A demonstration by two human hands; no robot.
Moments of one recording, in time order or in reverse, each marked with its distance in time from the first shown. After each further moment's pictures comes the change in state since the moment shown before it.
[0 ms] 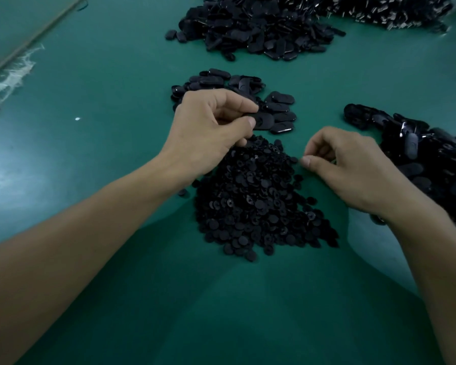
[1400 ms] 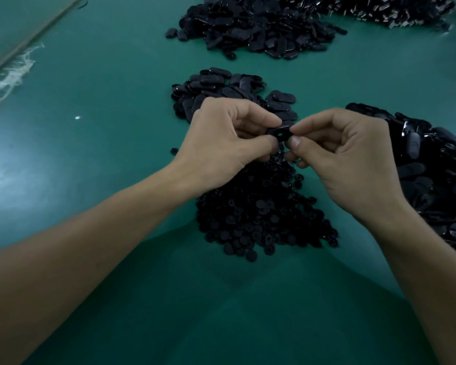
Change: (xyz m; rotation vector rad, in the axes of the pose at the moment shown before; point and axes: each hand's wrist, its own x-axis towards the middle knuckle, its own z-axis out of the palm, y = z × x) left_hand -0.013 0.009 0.015 -0.037 -0.117 0.022; right_hand -0.004 -0.031 0.014 0.602 0.281 -0.101
